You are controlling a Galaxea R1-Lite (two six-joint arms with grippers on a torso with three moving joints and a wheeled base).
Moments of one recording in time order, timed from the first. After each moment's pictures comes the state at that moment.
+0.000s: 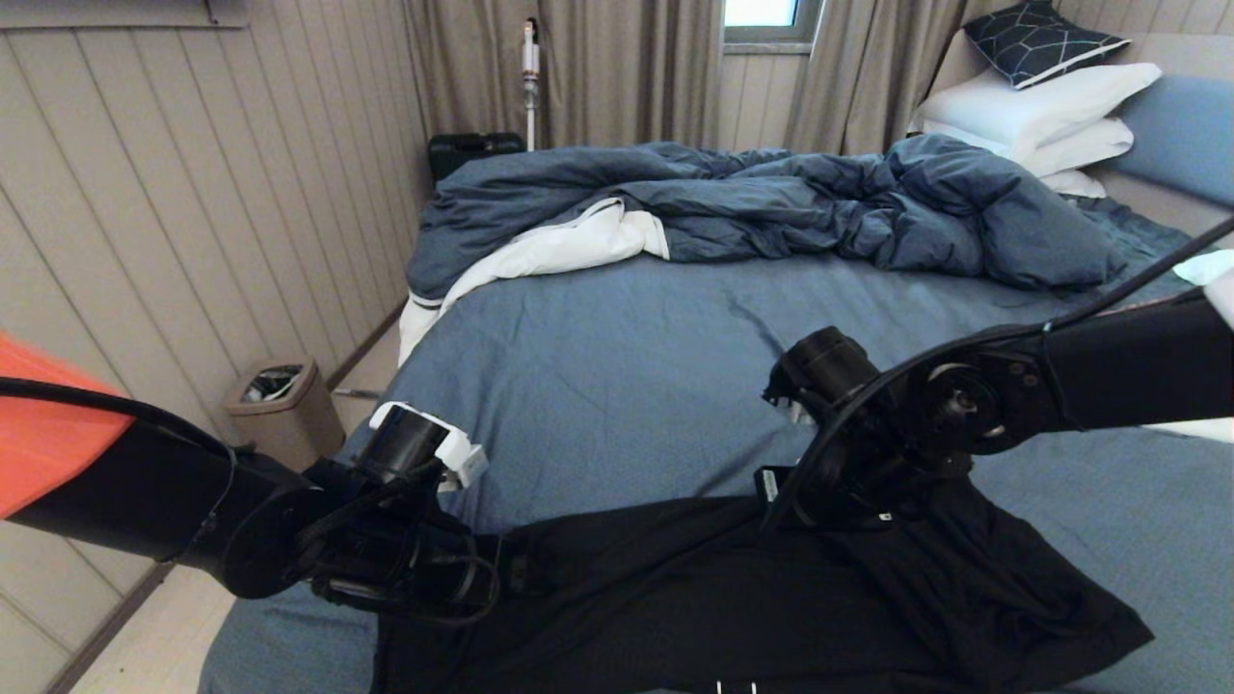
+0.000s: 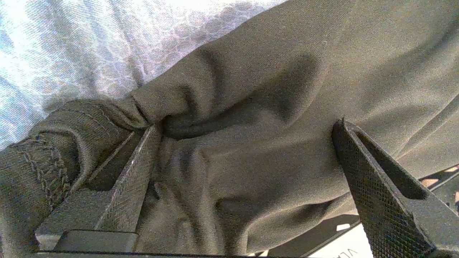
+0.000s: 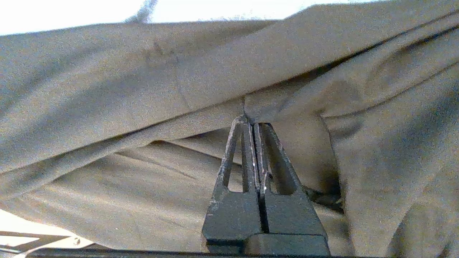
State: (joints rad) left arm -0.54 1.92 -0.81 -0.09 -0.24 -0.39; right arm 0.46 1.92 -1.27 0.45 -0.04 0.44
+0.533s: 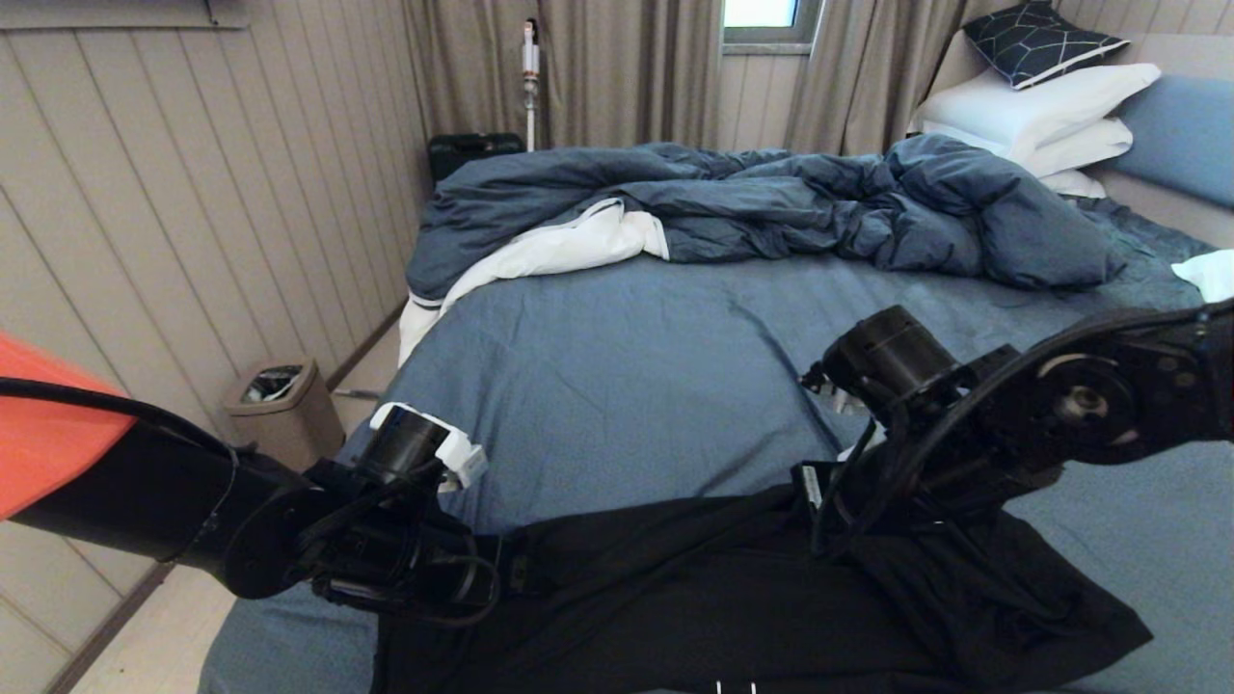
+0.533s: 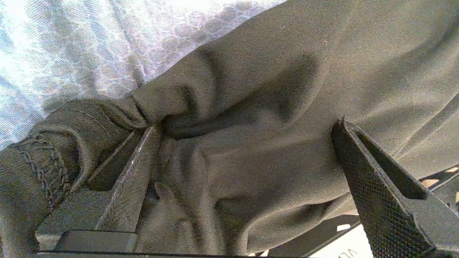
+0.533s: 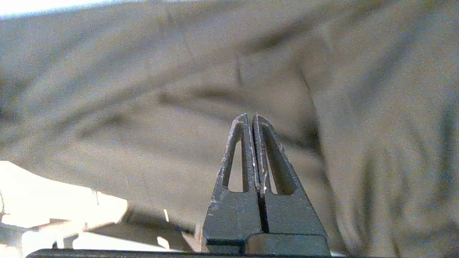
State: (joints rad) left arm -0.54 1.92 -0.81 -0.09 -0.24 -0.39; right arm 0.47 1.75 -1.17 0.47 -0.04 0.44
